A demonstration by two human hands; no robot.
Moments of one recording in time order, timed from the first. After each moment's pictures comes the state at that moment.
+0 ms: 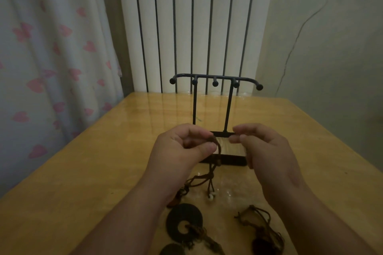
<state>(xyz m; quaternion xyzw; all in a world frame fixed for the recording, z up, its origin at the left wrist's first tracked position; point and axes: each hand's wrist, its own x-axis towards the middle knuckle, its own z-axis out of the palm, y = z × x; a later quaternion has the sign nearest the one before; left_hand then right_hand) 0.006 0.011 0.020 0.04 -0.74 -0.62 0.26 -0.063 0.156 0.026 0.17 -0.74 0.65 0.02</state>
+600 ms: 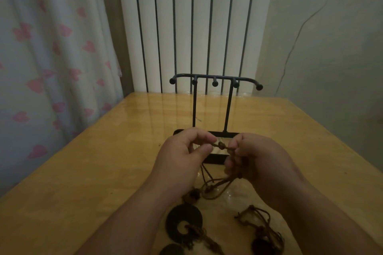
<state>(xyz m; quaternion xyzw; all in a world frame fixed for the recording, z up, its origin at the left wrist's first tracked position) 0.003 0.013 0.015 0.07 -0.84 -0.48 0.25 -0.060 0.156 0.040 0.16 -0.71 0.66 -0.19</state>
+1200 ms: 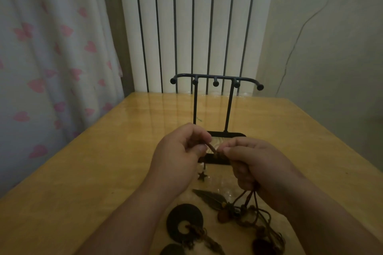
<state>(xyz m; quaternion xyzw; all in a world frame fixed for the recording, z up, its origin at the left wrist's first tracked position) 0.002 0.008 0.015 0.06 -0.82 -0.49 0.28 -0.058 0.162 0.035 0.20 -0.71 0.63 -0.24</state>
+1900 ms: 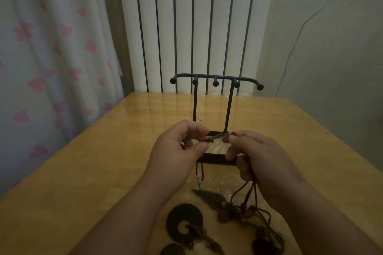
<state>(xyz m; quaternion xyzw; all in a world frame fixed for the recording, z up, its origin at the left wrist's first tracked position) 0.002 0.004 0.016 0.06 -0.79 -0.54 0.29 -0.060 0.157 0.032 0.17 -0.73 0.65 -0.13</state>
